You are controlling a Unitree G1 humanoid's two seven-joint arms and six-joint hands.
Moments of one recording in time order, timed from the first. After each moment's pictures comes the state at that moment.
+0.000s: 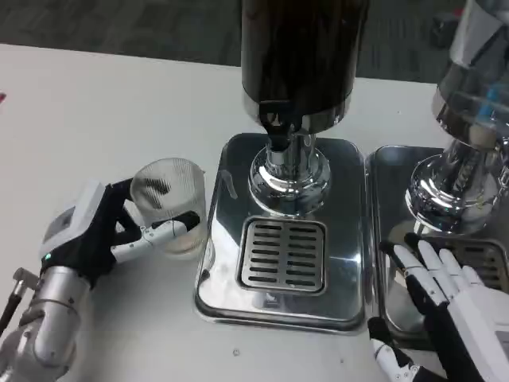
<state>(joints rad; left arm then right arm) -0.39 0.44 -0.21 1.00 0.45 -0.54 0.33 0.72 -0.24 0.18 -0.63 -0.94 -0.04 -0.05</state>
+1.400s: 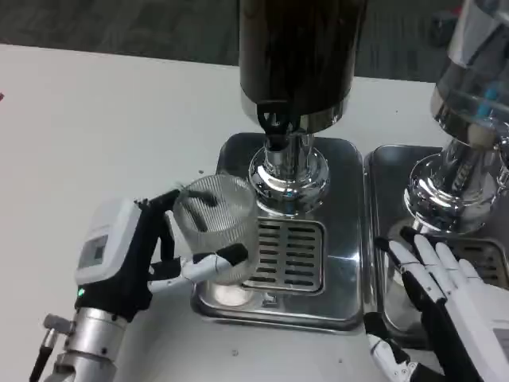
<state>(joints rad) -0.18 0.39 -0.26 0.72 0.59 -0.70 0.58 0.71 -0.25 0.17 -0.62 -0.94 -0.09 -0.07</state>
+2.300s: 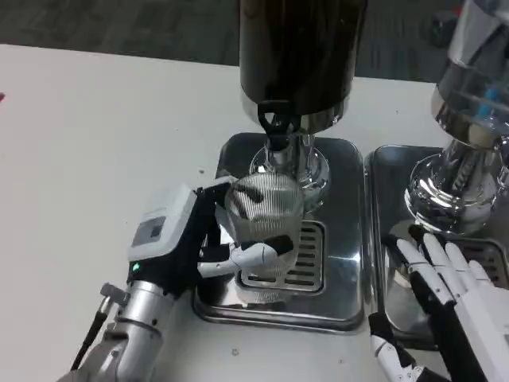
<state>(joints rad) -0.37 0.28 -0.35 0.92 0.64 -0.62 0.58 0.79 -0.21 0.17 -0.69 -0.96 -0.09 -0.07</state>
